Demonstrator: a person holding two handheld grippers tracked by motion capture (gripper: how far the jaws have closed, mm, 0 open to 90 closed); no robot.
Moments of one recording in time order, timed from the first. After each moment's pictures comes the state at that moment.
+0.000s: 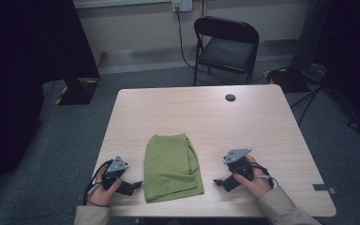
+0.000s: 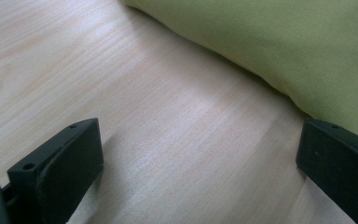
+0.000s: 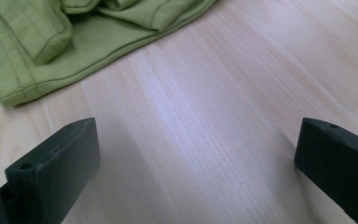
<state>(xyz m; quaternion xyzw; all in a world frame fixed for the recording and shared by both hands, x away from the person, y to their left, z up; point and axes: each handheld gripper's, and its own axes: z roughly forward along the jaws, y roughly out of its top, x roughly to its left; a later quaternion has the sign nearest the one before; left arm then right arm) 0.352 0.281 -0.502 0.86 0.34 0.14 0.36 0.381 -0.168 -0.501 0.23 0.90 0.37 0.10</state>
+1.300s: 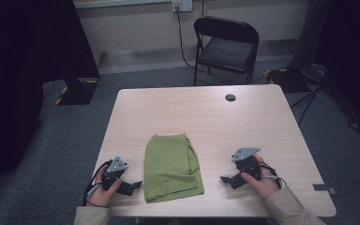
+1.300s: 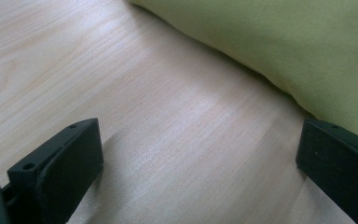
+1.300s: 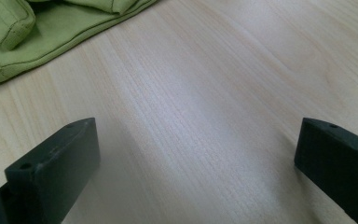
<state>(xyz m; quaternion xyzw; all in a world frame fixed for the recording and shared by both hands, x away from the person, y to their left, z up) 0.350 0.282 -0.502 0.86 0.35 0.14 0.36 0.382 -0.192 -0.501 0.27 0.89 0.36 0.11</state>
